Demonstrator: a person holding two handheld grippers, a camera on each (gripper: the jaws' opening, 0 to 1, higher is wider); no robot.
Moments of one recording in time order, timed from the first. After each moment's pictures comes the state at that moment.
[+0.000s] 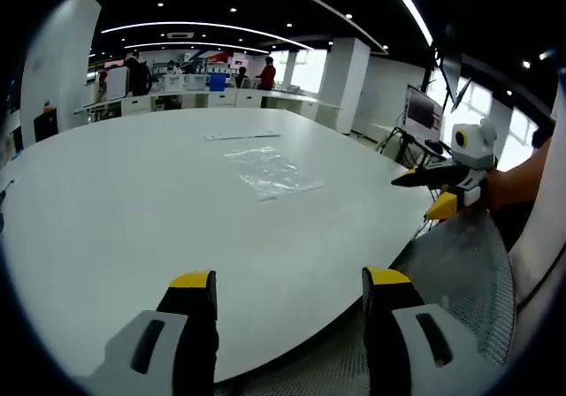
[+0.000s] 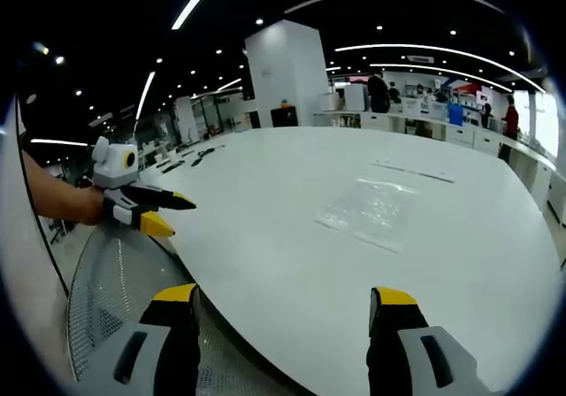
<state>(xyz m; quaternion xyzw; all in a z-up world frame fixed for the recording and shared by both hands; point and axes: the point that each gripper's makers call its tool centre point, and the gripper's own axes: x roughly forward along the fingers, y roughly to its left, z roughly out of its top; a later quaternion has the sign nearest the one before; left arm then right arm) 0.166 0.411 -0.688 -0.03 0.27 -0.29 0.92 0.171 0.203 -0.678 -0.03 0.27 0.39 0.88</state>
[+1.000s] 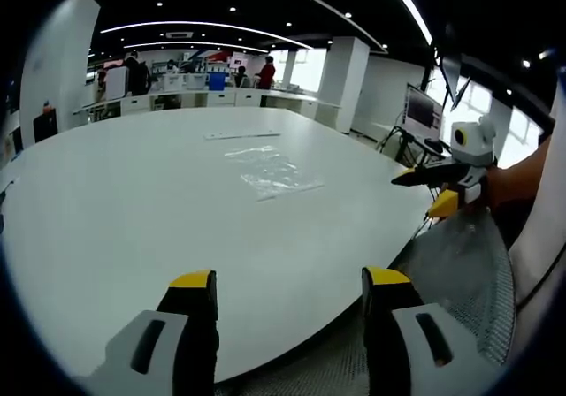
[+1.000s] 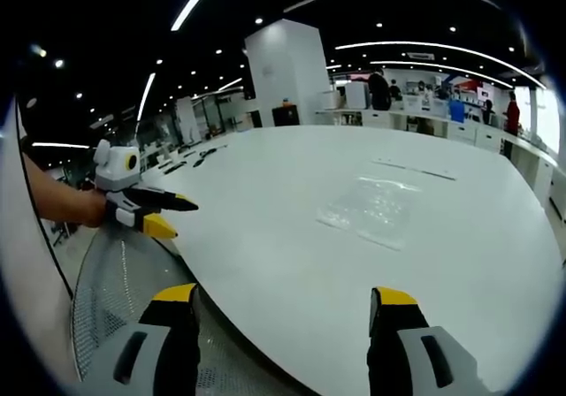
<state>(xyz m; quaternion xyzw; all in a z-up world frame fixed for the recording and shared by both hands) 0.166 0.411 -0.689 -0.03 0.27 -0.29 0.92 0.169 0.204 -0.676 -0.02 0.28 0.39 0.88</state>
